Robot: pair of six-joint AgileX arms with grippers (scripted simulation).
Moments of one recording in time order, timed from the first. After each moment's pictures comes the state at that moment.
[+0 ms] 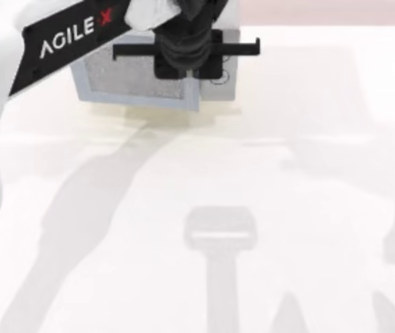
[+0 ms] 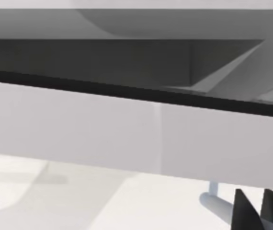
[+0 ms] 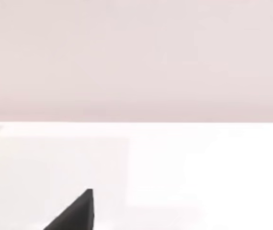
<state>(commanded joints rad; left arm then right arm) -0.61 2.16 1.97 -0.93 -0.28 -0.52 0.00 0.00 0.00 0.00 0.00 0.00</state>
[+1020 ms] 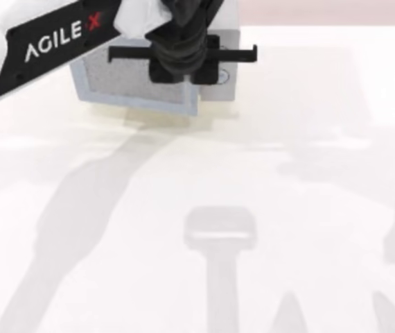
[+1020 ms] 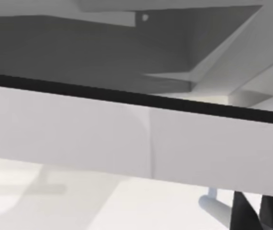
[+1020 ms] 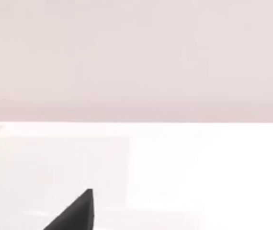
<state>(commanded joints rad) -0.61 2.11 1.89 -0.88 -0.26 -0.47 0.00 0.00 0.00 0.00 0.00 0.00</state>
